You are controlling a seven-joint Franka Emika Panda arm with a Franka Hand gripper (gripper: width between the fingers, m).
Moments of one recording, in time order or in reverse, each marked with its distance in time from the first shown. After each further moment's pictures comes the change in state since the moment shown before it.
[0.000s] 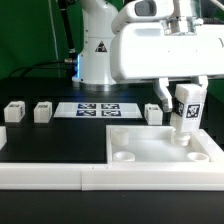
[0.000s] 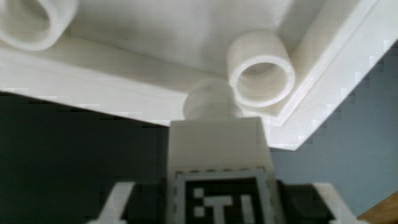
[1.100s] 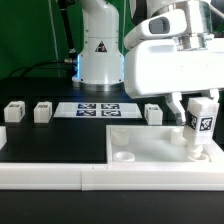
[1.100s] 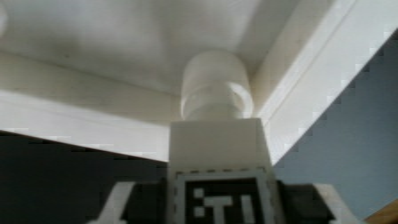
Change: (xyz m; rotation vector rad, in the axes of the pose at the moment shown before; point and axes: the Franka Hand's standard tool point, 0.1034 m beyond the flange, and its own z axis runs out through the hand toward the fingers) arm -0.003 -0.020 0.016 0.014 0.007 -0.023
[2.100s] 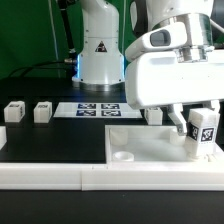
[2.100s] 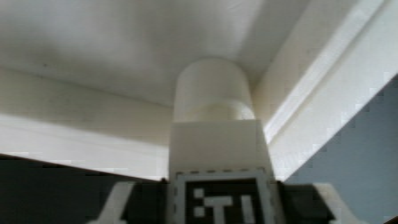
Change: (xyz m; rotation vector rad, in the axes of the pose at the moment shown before) arm -0.005 0.002 0.015 -0.009 0.024 0.002
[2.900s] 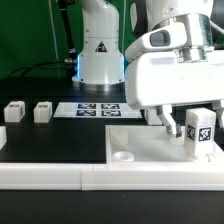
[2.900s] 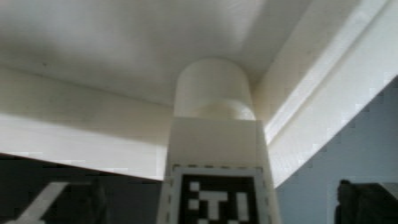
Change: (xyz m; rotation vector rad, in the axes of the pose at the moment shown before) arm 0.000 0.000 0.000 0.000 0.000 0.000
